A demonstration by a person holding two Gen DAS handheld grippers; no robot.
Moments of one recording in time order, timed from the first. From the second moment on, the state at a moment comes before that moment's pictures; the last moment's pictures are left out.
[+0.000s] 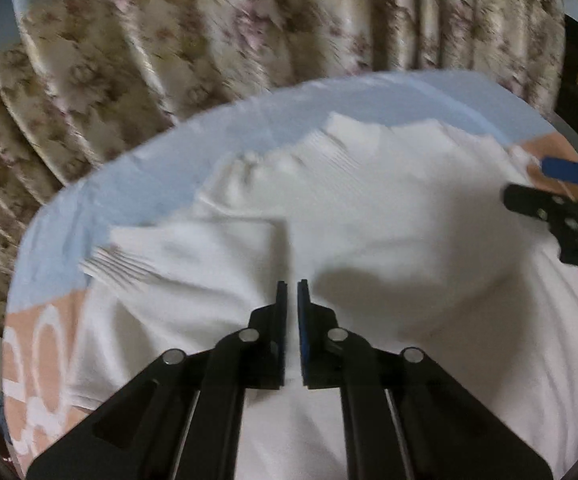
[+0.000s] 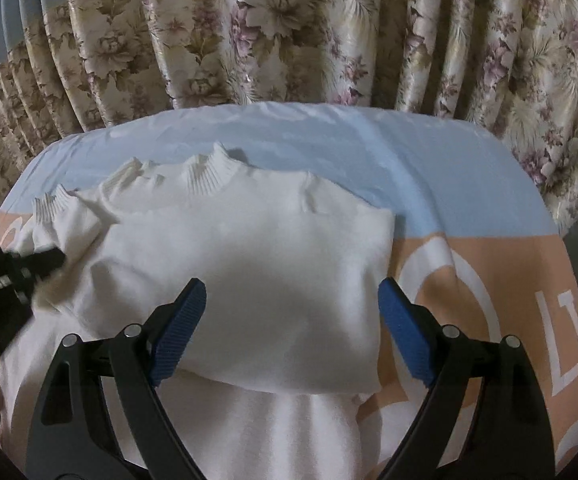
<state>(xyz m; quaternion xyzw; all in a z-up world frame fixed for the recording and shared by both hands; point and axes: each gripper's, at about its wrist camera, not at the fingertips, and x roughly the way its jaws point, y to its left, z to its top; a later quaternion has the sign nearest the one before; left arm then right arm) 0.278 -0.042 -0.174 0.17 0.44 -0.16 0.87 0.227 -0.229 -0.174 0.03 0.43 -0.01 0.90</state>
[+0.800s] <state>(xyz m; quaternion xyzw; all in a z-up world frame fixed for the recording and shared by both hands) 0.296 0.136 -0.172 0.06 0.48 -0.02 0.88 0.277 -0.016 -0.160 -0.08 0.42 0.23 0.87</state>
